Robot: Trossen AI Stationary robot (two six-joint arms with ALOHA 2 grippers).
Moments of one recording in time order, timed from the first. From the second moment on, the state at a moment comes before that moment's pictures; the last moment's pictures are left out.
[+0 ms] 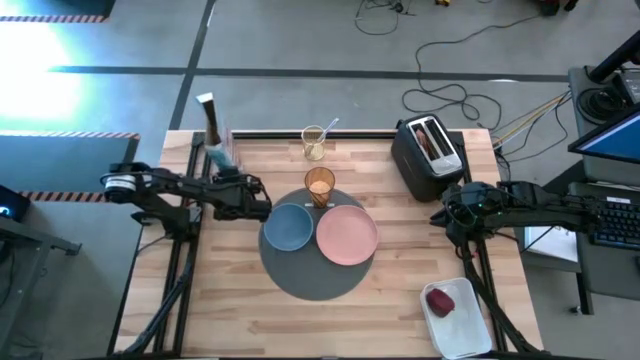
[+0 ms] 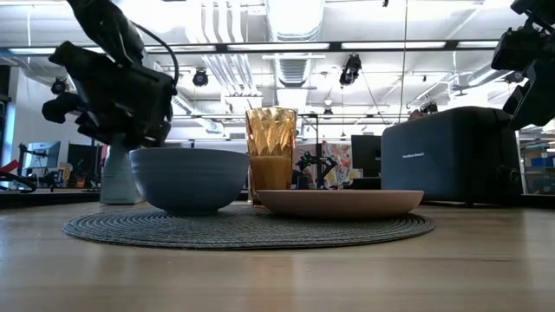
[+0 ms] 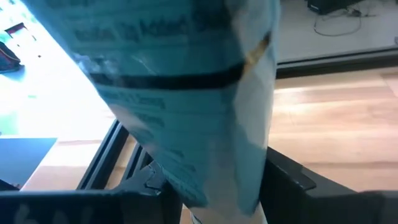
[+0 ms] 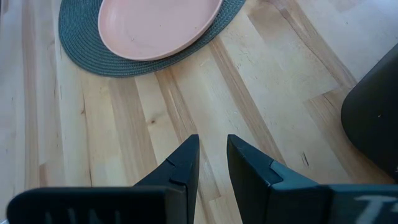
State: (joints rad) left arm 0.08 1.49 0.69 -1.09 -1.09 -1.69; right arm -0.06 0.32 0.49 -1.02 -0.09 0.40
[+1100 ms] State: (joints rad) left arm -0.43 1.11 1.05 -1.57 -0.56 -1.45; right arm -0.06 0.32 0.49 -1.02 -0.09 0.40
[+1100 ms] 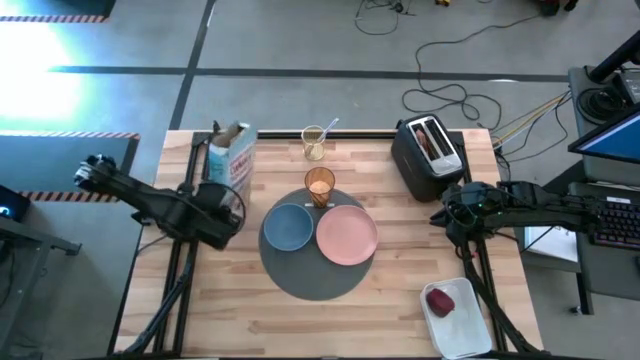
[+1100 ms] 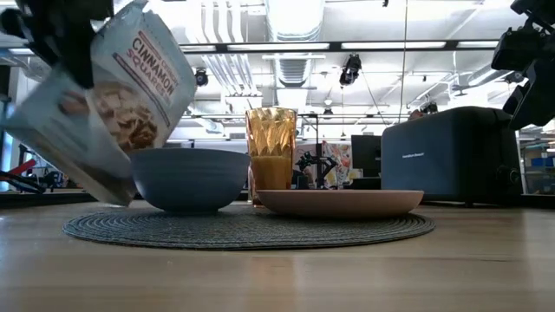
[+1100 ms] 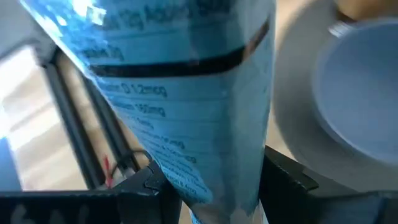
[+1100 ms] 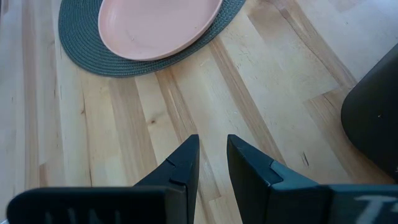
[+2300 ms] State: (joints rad) left arm -0.88 1.12 1.03 -1.59 -0.61 -1.97; right arm -0.06 0.32 0.49 -1.02 -0.09 0.40
